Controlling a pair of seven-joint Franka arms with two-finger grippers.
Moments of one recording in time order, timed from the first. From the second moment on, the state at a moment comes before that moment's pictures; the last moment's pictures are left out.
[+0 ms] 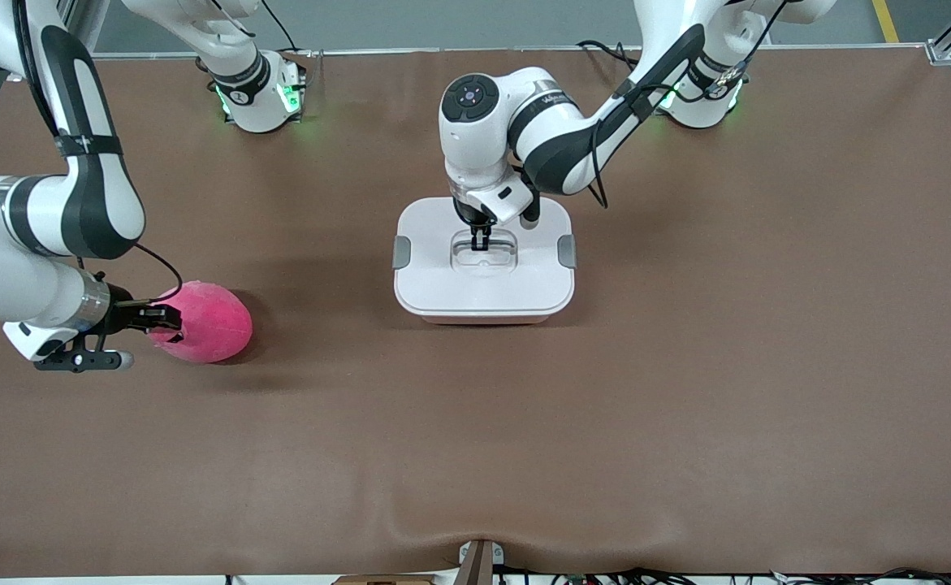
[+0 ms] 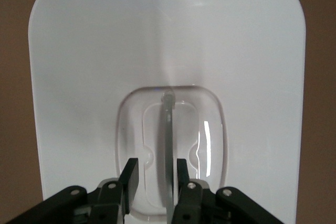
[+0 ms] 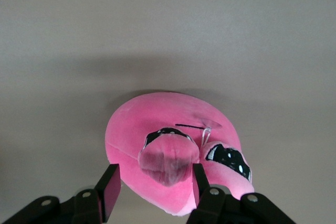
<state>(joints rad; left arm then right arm) -0.45 0.52 -0.54 -1.63 0.36 2.08 -2.64 -0.03 0.33 0.00 -1.78 0.01 1.99 -0.04</state>
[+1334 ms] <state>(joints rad) -0.45 0.49 -0.54 -1.60 0.37 2.07 -2.64 -0.05 0.29 0.01 -1.60 0.01 1.69 -0.23</state>
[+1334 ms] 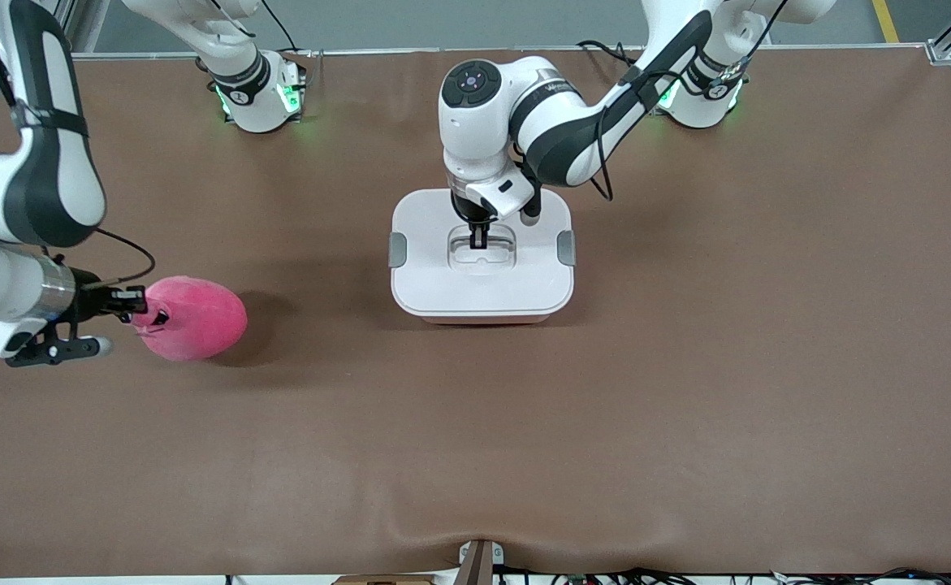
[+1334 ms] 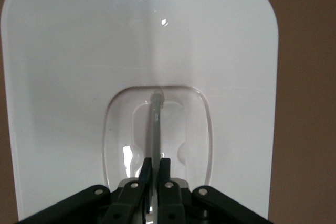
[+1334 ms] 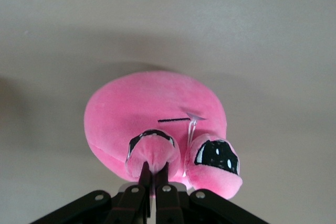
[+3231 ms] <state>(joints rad) 0.20 0.31 -0.54 -1.55 0.16 1.71 -1.33 0.70 0.21 0.09 -1.43 -0.05 1.65 -0.36</state>
